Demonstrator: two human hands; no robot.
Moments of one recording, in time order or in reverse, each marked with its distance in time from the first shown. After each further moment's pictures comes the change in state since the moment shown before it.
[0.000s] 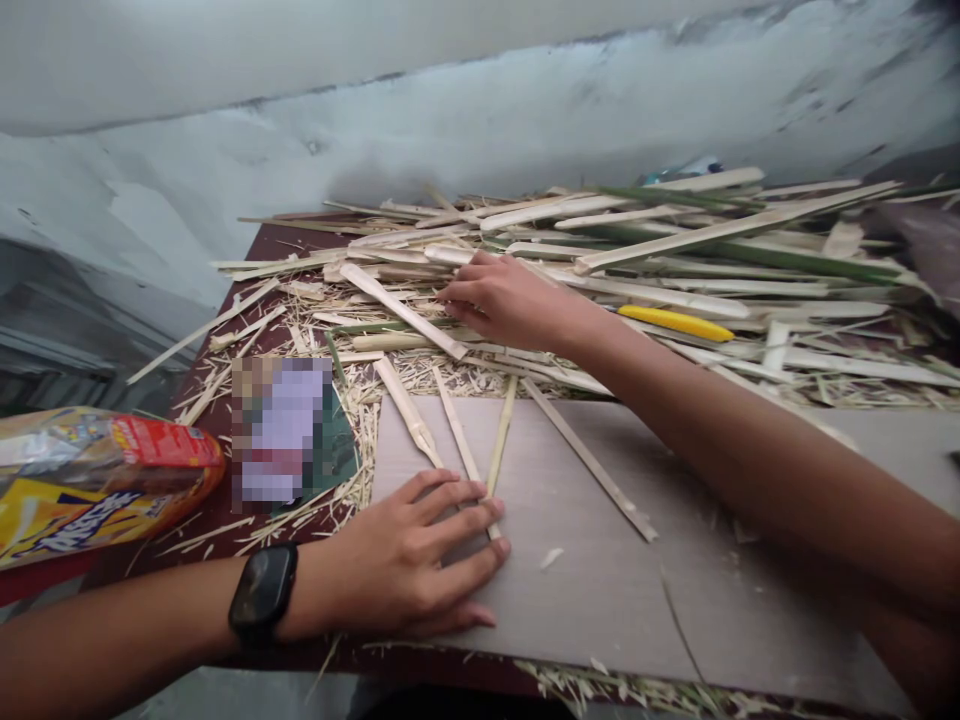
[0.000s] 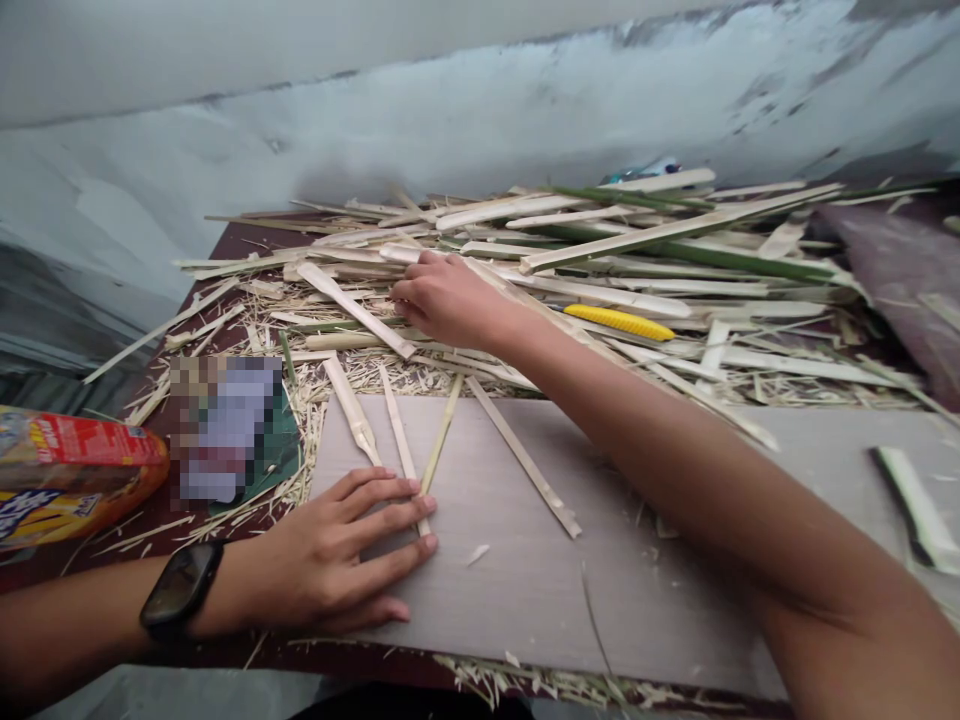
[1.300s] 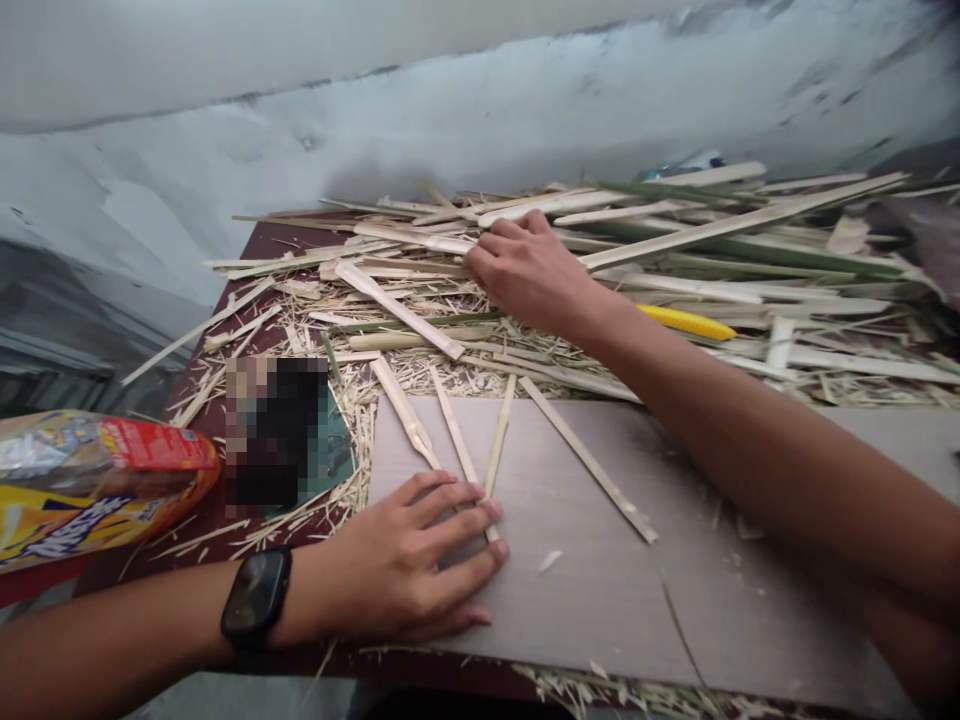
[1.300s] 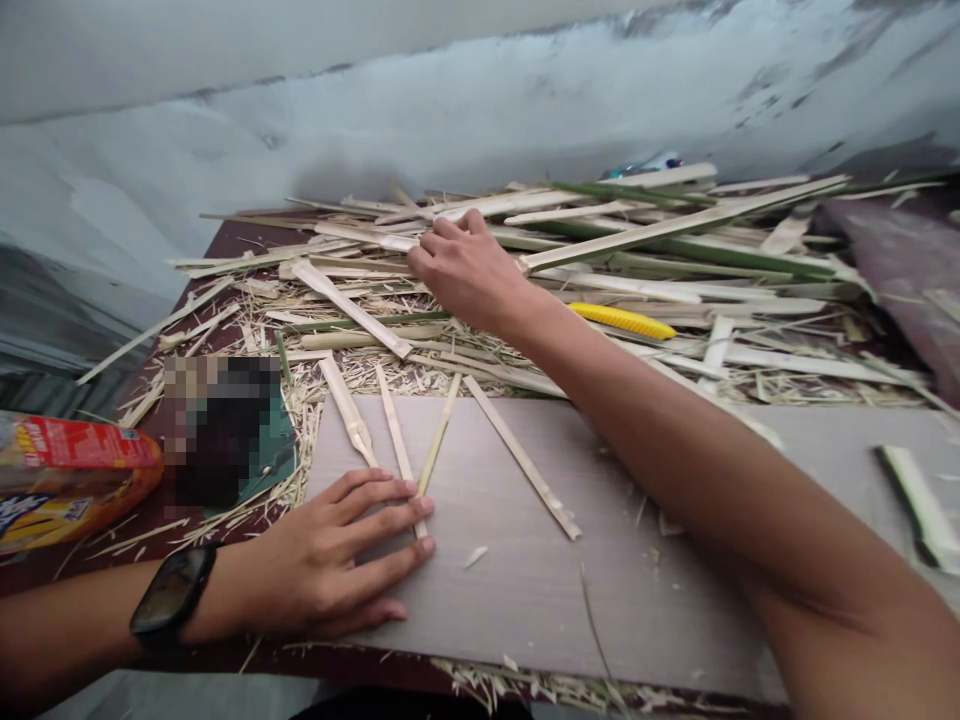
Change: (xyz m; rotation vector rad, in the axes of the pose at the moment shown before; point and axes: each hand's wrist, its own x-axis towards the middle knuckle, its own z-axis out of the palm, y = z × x) left_hand 0.000 0.001 -0.002 -0.007 0.014 -0.001; right_hand 0.001 0.009 -0.015 -0.354 0.055 0.070
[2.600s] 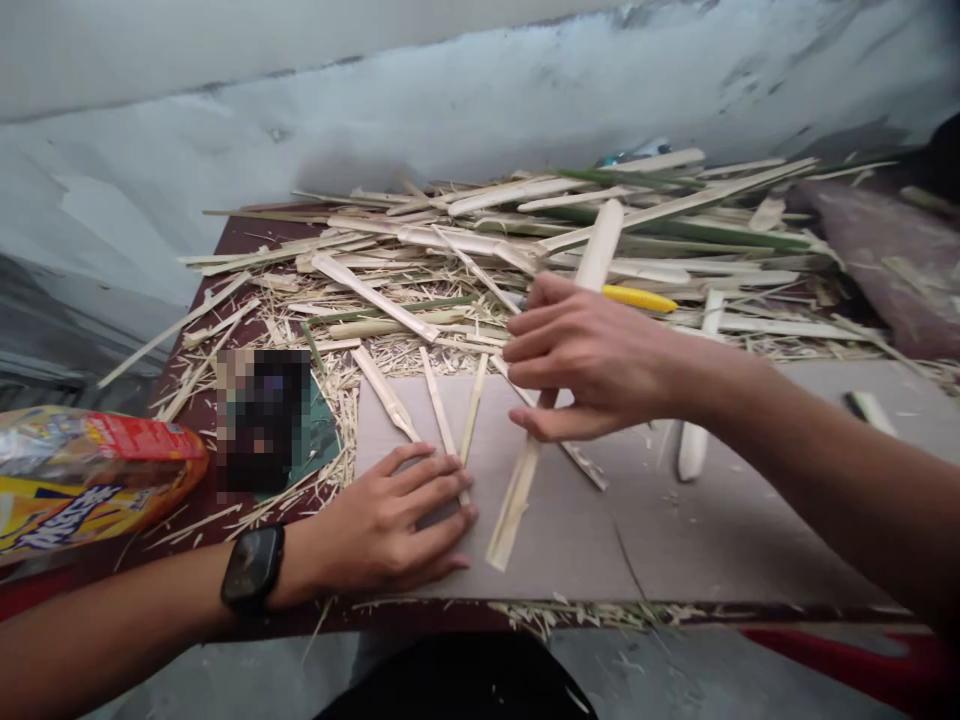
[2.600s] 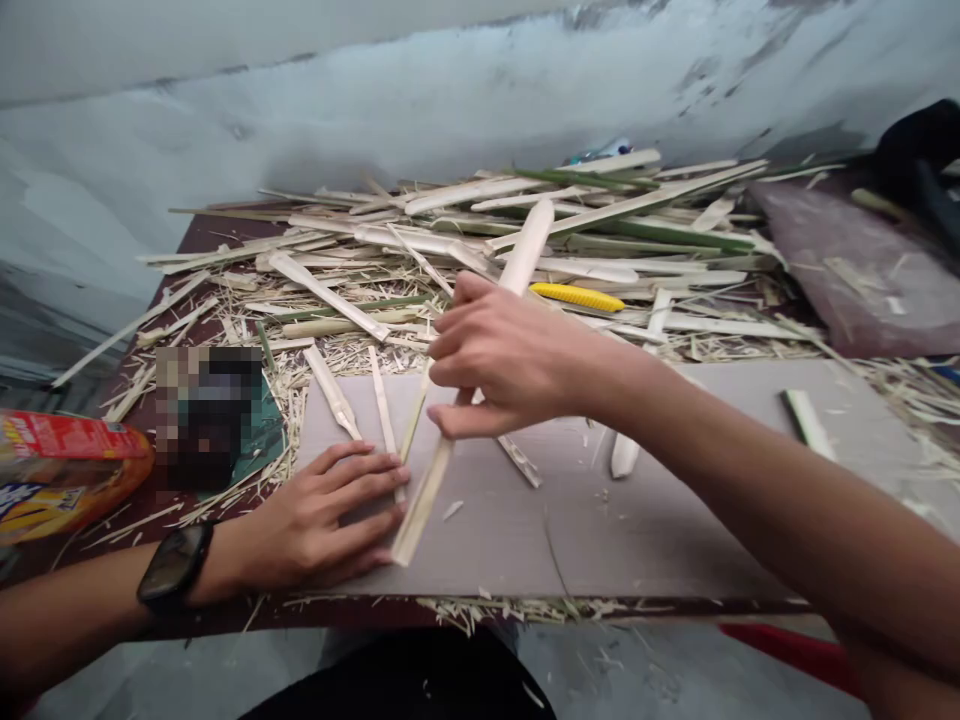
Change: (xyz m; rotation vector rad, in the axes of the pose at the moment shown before) left_hand 0.004 -0.002 -0.003 0.016 0.076 0.035; right_hand -0.090 -0.033 -0.079 0.356 -0.076 -0.461
